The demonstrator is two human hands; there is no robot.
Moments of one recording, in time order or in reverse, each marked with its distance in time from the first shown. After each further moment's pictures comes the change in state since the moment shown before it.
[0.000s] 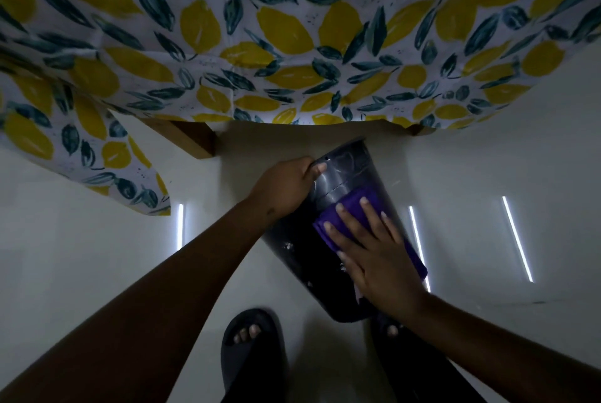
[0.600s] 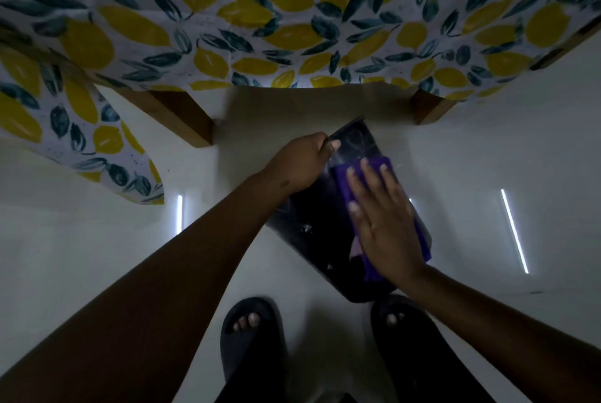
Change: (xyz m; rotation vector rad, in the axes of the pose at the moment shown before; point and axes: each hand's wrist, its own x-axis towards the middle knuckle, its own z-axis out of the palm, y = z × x) left_hand 0.018 0.021 -0.002 -0.091 -0.060 -0.038; right_hand 0.029 0.008 -0.009 0.143 0.060 0.286
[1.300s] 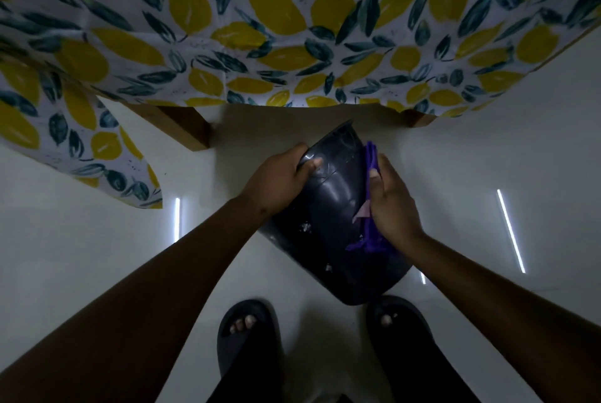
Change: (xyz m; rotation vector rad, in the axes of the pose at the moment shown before) left_hand -0.027 -0.027 0.005 -0.033 0.131 0.091; right_hand 0.036 0.026 -0.003 0.340 0.022 0.351
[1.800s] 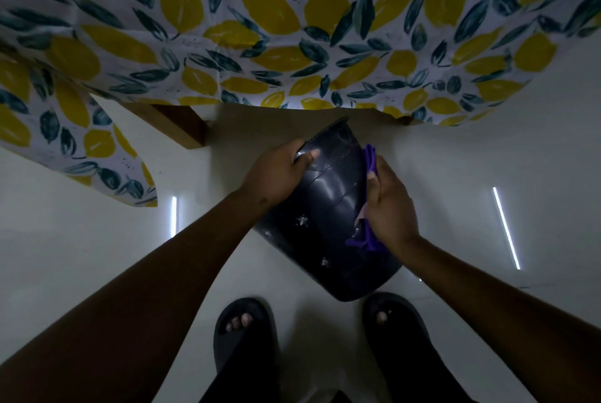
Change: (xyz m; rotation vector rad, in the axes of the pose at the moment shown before) left_hand 0.012 -0.001 0.005 -0.001 0.015 -0.036; right_hand -0.008 0.004 -0.001 0.007 0.040 0.057
